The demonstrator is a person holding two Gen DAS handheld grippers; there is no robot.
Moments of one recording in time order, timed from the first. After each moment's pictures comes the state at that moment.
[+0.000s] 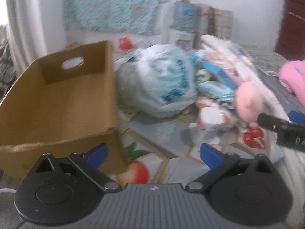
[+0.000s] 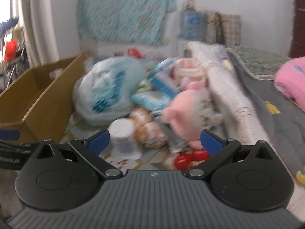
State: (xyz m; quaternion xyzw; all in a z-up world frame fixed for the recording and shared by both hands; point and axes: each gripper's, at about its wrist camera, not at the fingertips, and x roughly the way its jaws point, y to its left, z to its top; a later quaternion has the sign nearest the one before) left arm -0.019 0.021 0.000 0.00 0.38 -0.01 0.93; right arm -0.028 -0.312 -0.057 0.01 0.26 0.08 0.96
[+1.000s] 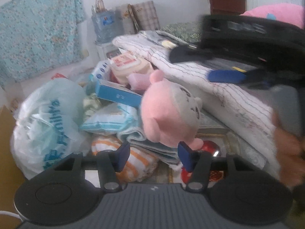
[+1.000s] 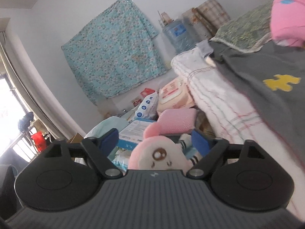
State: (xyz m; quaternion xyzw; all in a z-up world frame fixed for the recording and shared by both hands) left arm 0.084 -0.151 -0.052 0.15 0.36 -0.18 0.91; right arm 0.101 -0.442 -0.106 0.29 0.20 0.16 0.92
